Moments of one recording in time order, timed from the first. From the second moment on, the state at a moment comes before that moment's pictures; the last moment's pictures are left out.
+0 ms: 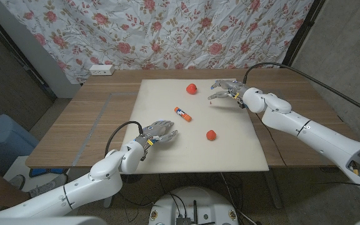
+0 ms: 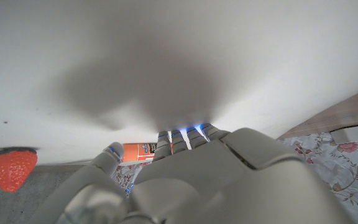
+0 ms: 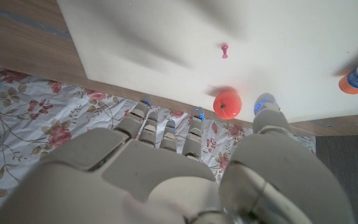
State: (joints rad) left arm 1.07 0.93 0.73 -2.12 0.59 0.59 -0.03; left_hand -0.02 0.06 0.57 0.21 0.20 0.07 -0.04 0.18 0.17 0.02 -0.06 0.19 0.17 -0.02 -0.03 0.18 0.18 -0.08 -0.04 0.21 0.17; right arm -0.54 -0.75 -0.78 -1.66 -0.49 -0.28 0.16; right_hand 0.61 -0.05 0.35 -0.18 0.20 0.33 -0.13 0.27 0.21 0.03 0.03 0.19 0.19 0.00 0.10 0.20 0.22 0.24 0.08 0.18 0.17
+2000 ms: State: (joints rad) left arm 1.06 0.93 0.74 -2.13 0.60 0.61 -0.06; left_hand -0.01 0.06 0.61 0.19 0.21 0.10 -0.04 0.18 0.17 0.04 -0.07 0.19 0.17 -0.01 -0.04 0.18 0.17 -0.07 -0.03 0.21 0.17; right arm -0.52 -0.69 -0.86 -1.55 -0.56 -0.28 0.11; right_hand 0.76 -0.04 0.39 -0.17 0.21 0.50 -0.21 0.39 0.24 0.08 0.00 0.20 0.19 0.02 0.06 0.23 0.23 0.29 0.06 0.19 0.17
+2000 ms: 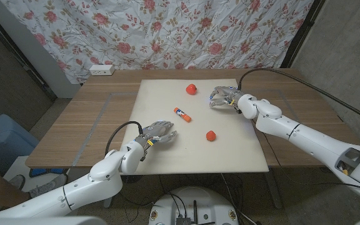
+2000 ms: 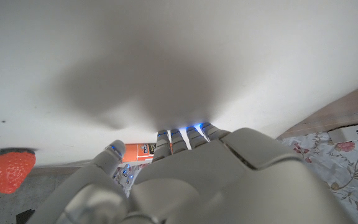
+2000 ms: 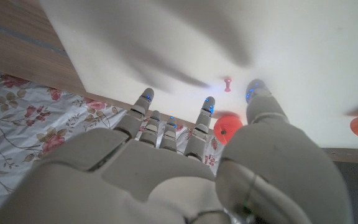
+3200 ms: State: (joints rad) left arm 1.05 0.94 0.75 -2.13 0.61 0.60 -0.09; left_hand -0.01 0.07 0.64 0.19 0.21 0.11 -0.04 0.18 0.17 0.06 -0.07 0.19 0.17 -0.01 -0.03 0.18 0.17 -0.07 -0.03 0.20 0.17; right arm -0.54 -0.65 -0.86 -1.50 -0.57 -0.30 -0.01; right_hand 0.84 -0.03 0.41 -0.18 0.19 0.67 -0.22 0.47 0.25 0.14 -0.05 0.21 0.19 0.09 0.02 0.26 0.23 0.32 0.03 0.19 0.16
